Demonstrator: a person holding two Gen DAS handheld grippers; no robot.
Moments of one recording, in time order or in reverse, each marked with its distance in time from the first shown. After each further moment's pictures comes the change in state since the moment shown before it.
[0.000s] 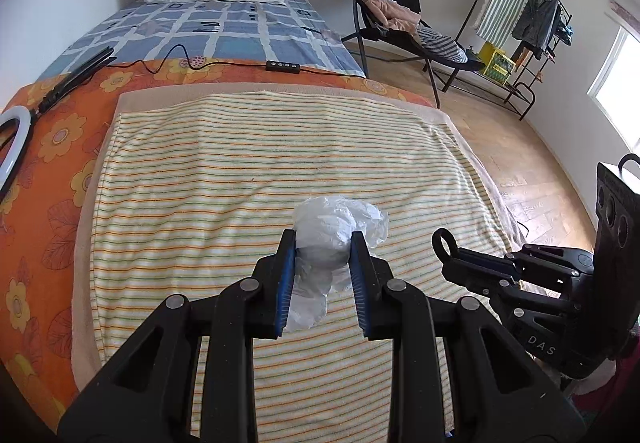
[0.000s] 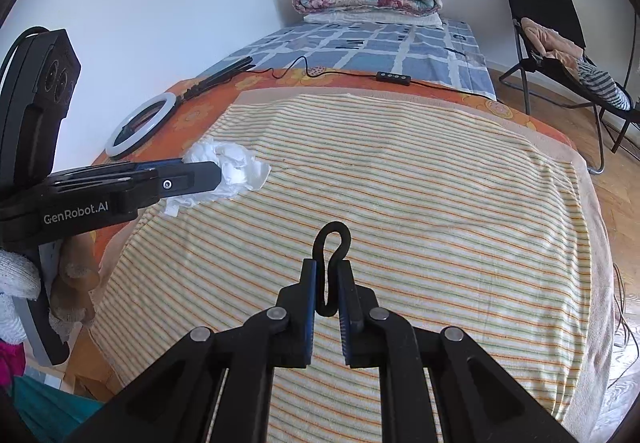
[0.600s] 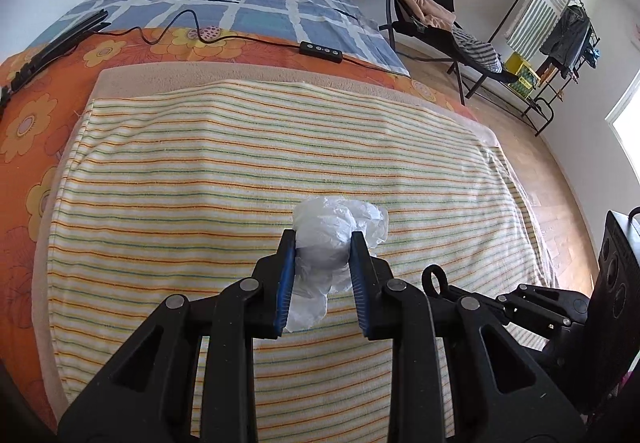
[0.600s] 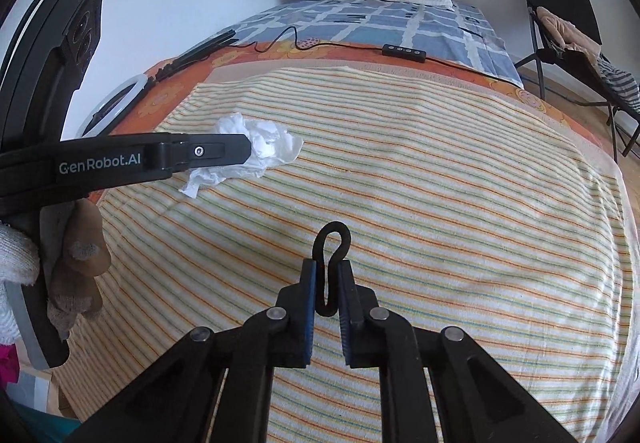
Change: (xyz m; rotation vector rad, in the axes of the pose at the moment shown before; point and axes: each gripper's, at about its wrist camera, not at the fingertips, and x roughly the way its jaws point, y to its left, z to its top) left arm 0.102 0.058 0.046 -0.105 0.049 0.008; right arm 0.100 -0.013 0.030 -0.012 0.062 -0.015
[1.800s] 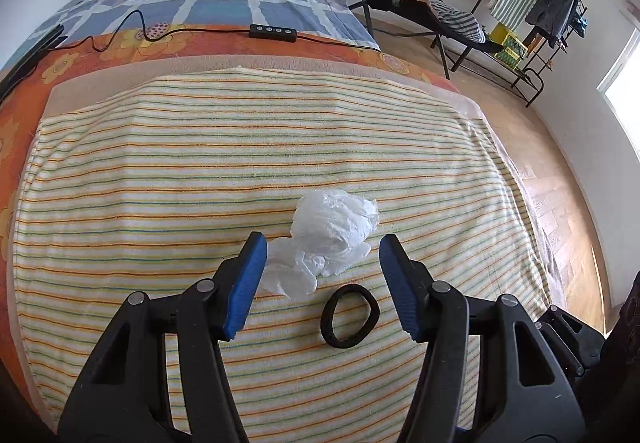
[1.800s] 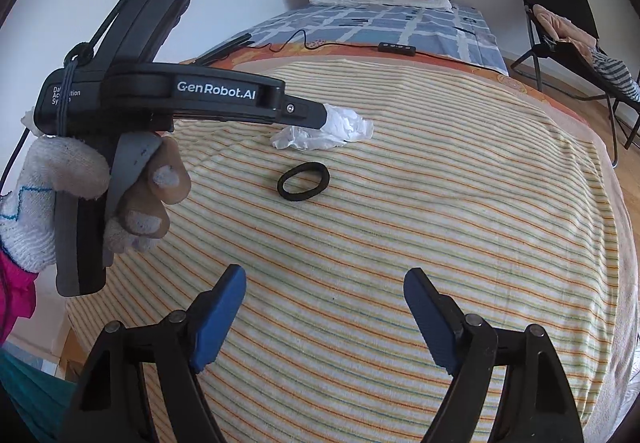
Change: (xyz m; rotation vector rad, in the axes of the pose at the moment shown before) left arm 0.037 -0.045 0.005 0.079 0.070 -0.018; right arm -0.038 -0.010 -0.049 -0.019 -0.011 0.050
